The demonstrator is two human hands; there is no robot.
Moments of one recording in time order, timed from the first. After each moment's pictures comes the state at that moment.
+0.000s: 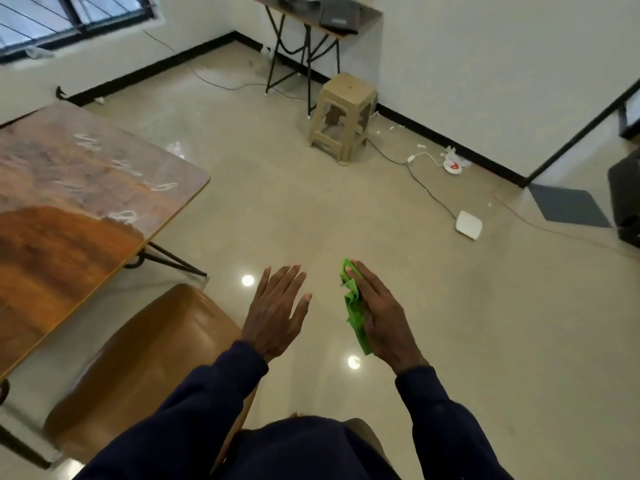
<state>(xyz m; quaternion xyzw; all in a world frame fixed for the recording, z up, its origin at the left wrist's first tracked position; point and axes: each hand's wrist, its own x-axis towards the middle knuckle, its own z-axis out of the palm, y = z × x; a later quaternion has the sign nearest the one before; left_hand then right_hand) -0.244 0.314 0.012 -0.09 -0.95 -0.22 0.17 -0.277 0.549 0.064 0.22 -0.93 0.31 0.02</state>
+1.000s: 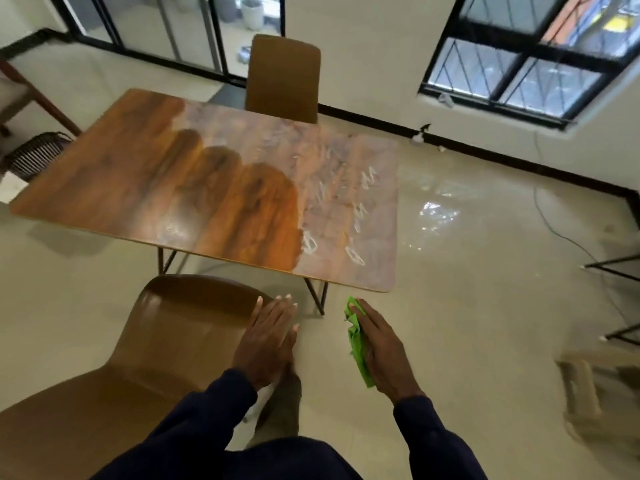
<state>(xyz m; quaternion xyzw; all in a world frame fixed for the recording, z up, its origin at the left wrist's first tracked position) -0.404 0.166 -0.049 0.51 -0.84 -0.10 0.16 -0.676 0.211 -0.016 0.71 -0.62 0.25 -0.23</state>
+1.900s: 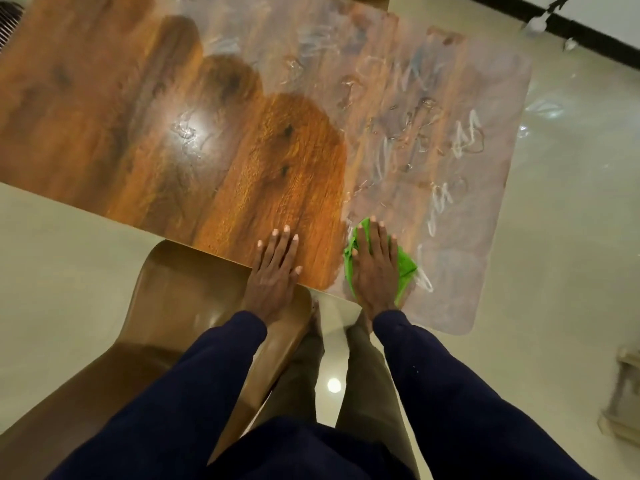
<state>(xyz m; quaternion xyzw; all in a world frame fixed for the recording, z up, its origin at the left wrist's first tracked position) -0.369 -0.069 -0.197 0.59 -0.79 -0.11 0.09 -0.613 -0.098 -0.191 0.72 -0.67 0.09 -0.14</state>
